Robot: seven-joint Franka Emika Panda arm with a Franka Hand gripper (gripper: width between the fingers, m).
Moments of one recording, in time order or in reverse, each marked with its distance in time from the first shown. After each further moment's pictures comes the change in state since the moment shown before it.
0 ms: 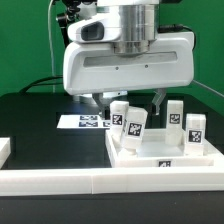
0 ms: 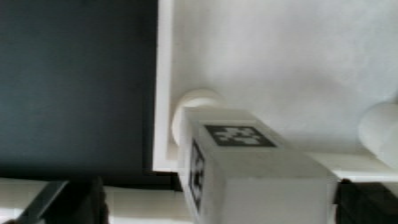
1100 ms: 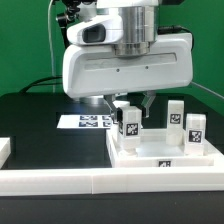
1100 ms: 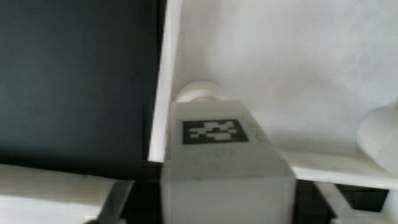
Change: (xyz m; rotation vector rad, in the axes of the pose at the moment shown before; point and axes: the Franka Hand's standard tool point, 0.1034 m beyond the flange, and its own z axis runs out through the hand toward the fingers) arm 0.003 0.001 0.001 0.015 0.007 -0.069
